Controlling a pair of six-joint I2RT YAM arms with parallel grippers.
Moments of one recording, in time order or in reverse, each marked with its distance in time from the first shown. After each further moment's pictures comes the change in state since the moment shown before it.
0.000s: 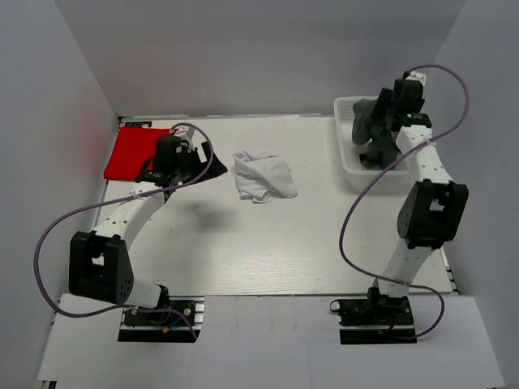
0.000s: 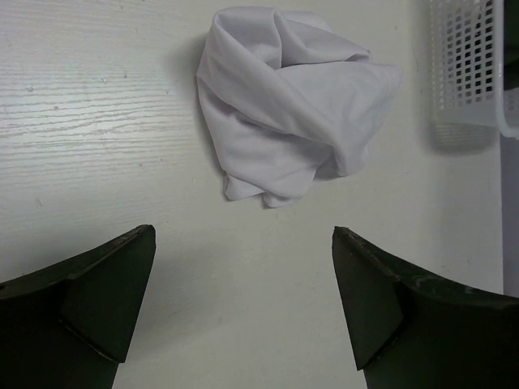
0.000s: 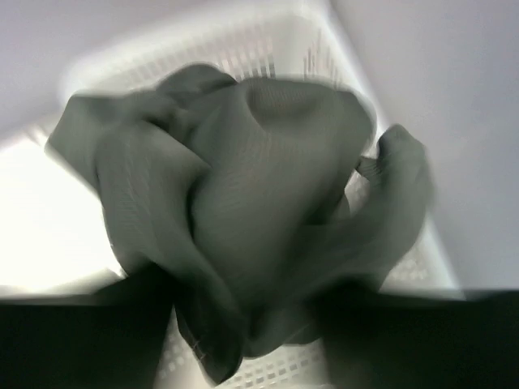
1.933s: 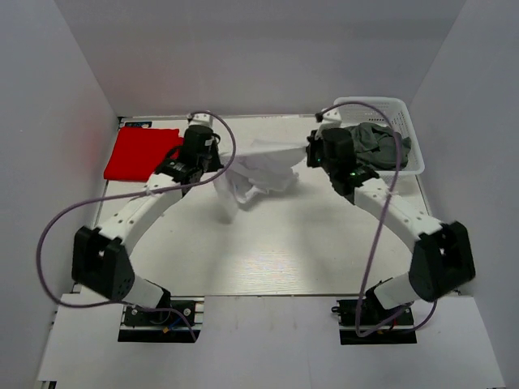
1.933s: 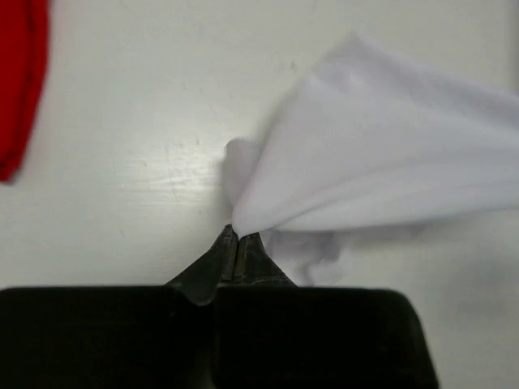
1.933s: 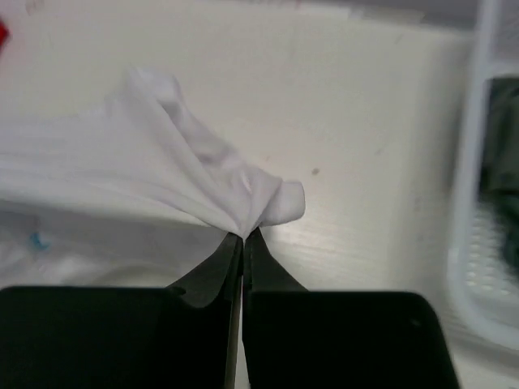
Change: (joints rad) left arm -0.255 0.120 0.223 -0.150 -0.536 0.093; right arm 0.519 -0.286 -0.610 0.356 -0.119 -0.035
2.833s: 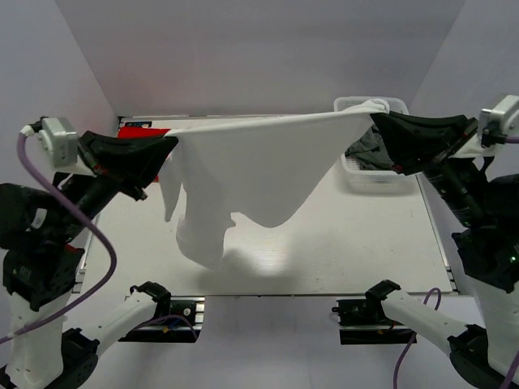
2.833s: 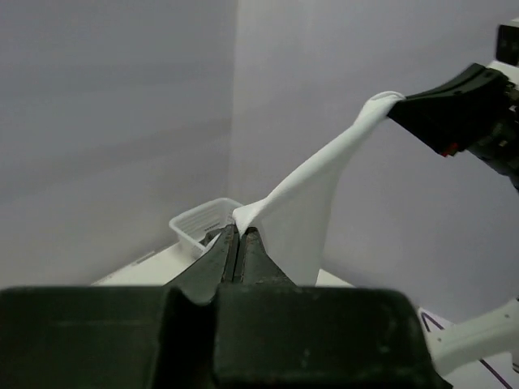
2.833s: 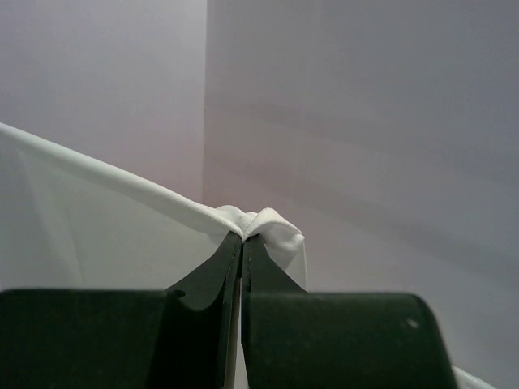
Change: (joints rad) left arm -0.031 -0.684 0.467 -0.089 0.521 0.136; right arm 0.045 -0.652 0.537 -0.269 -0.336 -0.127
